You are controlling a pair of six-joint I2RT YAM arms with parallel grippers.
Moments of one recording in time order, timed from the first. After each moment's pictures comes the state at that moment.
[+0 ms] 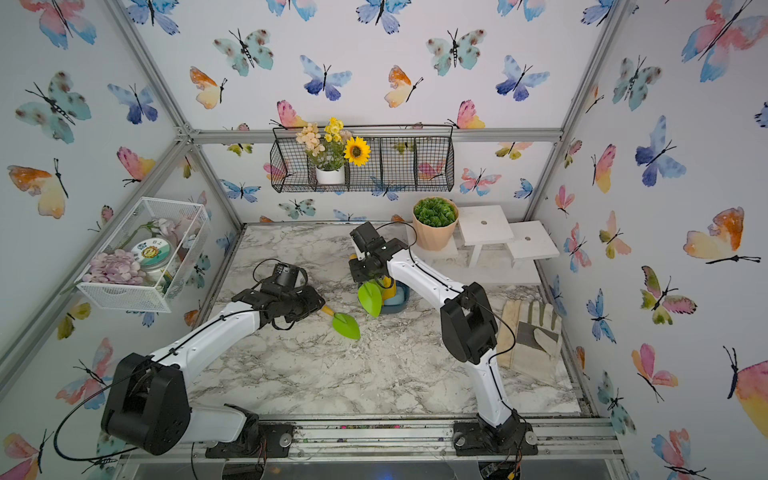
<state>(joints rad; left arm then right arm) -0.36 1.38 0.92 -0.48 0.16 -0.74 0.72 2.13 1.93 -0.75 -0.02 0.30</state>
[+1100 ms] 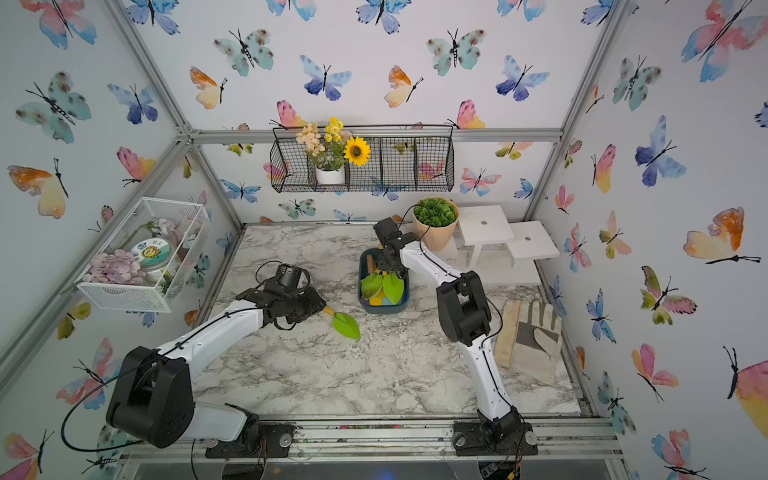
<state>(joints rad) -0.37 1.41 0.92 -0.48 0.16 -0.75 0.58 2.31 2.02 -0.77 0.16 0.43</state>
